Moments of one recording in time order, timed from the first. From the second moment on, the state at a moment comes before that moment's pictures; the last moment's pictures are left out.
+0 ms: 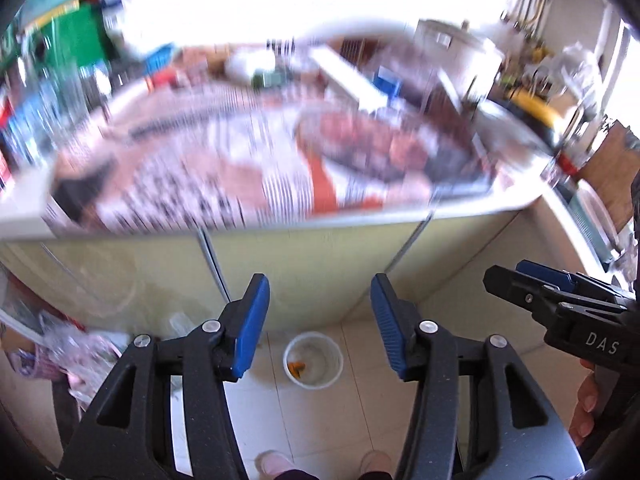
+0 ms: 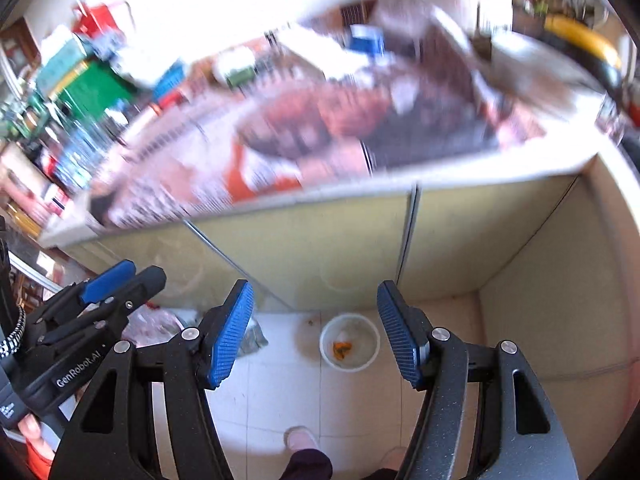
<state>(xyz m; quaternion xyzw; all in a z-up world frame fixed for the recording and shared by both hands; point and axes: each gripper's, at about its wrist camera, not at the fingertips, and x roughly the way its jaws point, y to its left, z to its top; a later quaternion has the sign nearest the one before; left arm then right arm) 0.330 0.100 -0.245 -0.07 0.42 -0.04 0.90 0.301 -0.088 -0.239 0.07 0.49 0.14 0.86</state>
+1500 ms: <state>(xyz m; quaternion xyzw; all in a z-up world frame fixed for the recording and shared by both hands) 0.607 0.075 -0.156 -0.09 0.38 0.09 0.92 0.576 -0.135 -0.174 0.06 0.43 0.18 0.88</state>
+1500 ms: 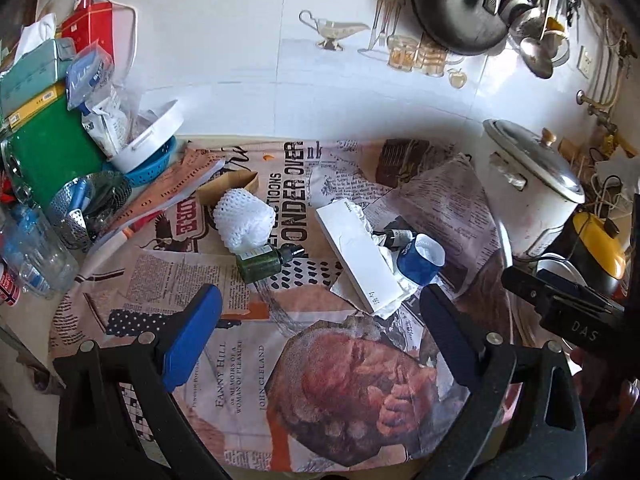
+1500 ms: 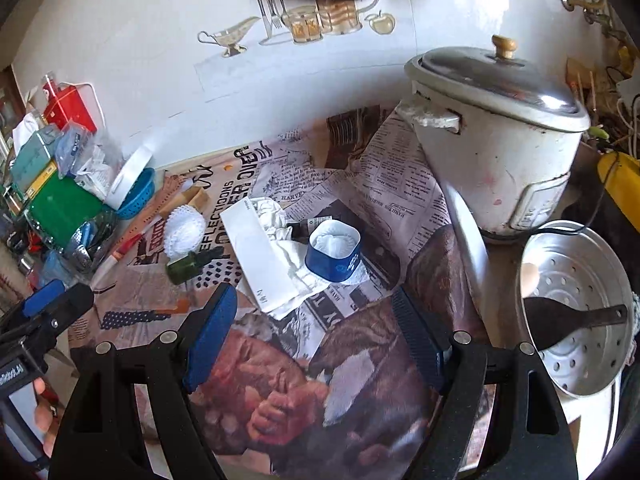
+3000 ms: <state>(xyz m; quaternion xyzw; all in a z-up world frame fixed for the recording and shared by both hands) 0.753 0.022 -0.288 -0.09 0.45 0.13 0.88 0.643 -0.189 -0.230 0.09 0.46 0.17 0.87</state>
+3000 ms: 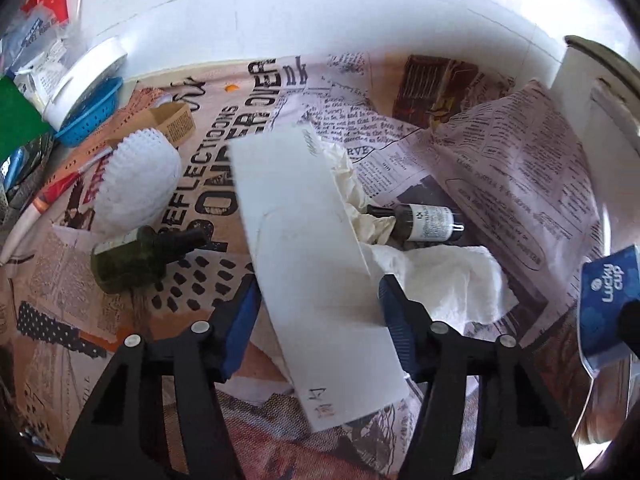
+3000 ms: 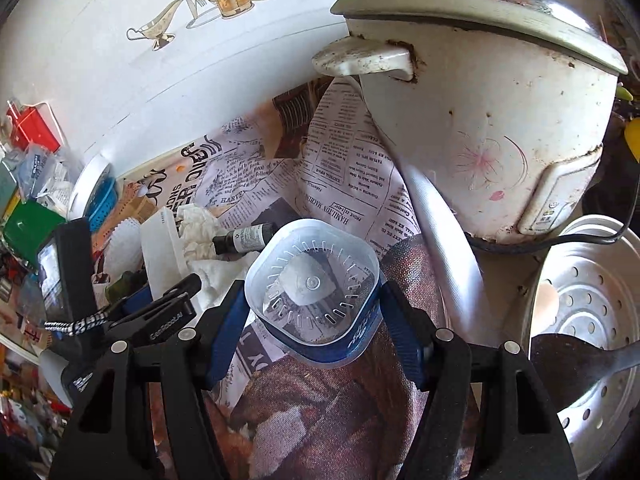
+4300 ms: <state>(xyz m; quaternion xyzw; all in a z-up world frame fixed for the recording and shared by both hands) 0.326 0.135 -0.148 -0.03 0.35 -0.04 0.93 0.288 -0.054 -0.127 0.12 0.36 0.11 0.92</state>
